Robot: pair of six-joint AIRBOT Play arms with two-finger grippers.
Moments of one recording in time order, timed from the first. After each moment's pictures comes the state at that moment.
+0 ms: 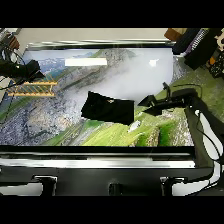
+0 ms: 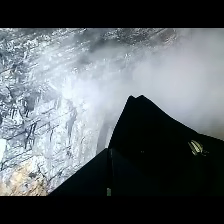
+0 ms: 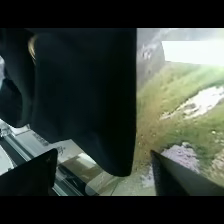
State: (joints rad) left arm 0.14 -1.53 1.77 1.16 -1.31 -1.71; right arm -0.12 -1.68 1.18 2.57 -1.24 -1.91
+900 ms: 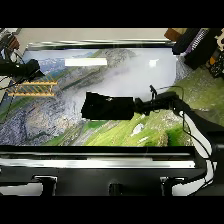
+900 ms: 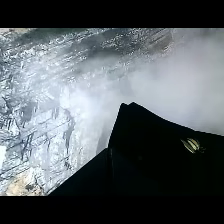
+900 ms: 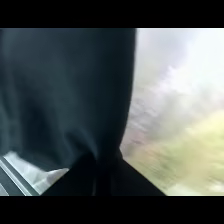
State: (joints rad) left arm 0.14 -1.53 1.77 1.16 -1.28 -1.70; right arm 0.03 -1.71 1.20 2.63 -1.03 -1.90
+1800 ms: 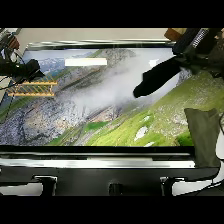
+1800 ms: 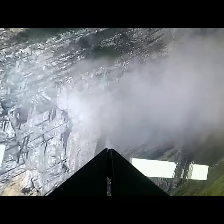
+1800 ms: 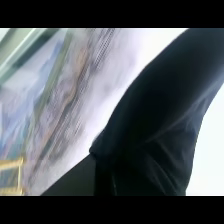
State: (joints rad) left arm 0.14 -1.53 1.77 1.15 -1.29 -1.70; right arm -0.32 -1.66 1.80 2.44 -1.05 -1.61
